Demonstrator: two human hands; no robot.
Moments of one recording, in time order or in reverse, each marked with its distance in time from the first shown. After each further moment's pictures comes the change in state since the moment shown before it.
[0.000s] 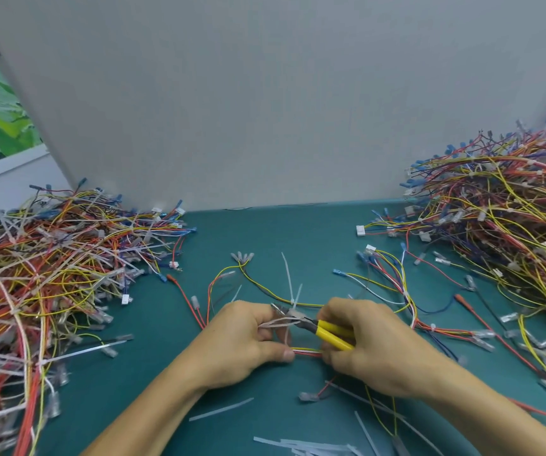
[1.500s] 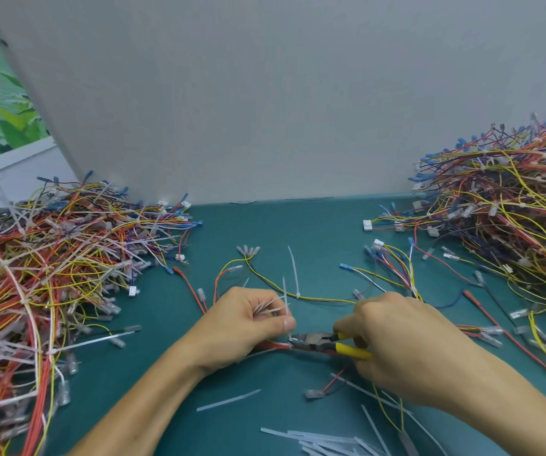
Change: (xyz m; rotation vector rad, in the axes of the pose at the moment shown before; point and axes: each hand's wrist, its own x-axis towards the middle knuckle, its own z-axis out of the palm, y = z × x) left_hand -0.002 0.003 -0.006 -0.239 0.040 0.082; right_hand -0.012 -0.019 -0.017 -0.641 -0.127 -0.007
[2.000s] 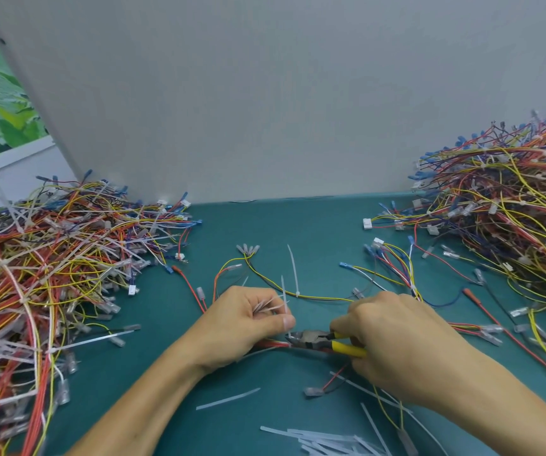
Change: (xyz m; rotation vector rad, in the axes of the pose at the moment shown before) left_hand 0.002 -0.002 0.002 -0.014 0.012 0.002; right_hand 0.001 -0.001 0.006 -0.064 0.055 -0.023
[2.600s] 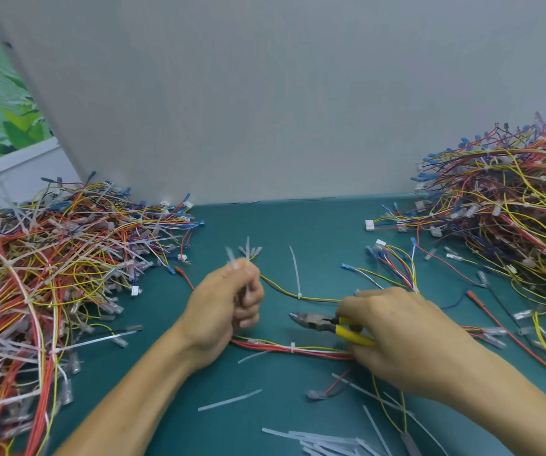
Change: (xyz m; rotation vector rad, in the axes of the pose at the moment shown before) left_hand 0.008 0.002 -0.012 -0.585 0.210 -0.059; right_hand 0.003 0.008 0.000 0.164 0.071 0.019
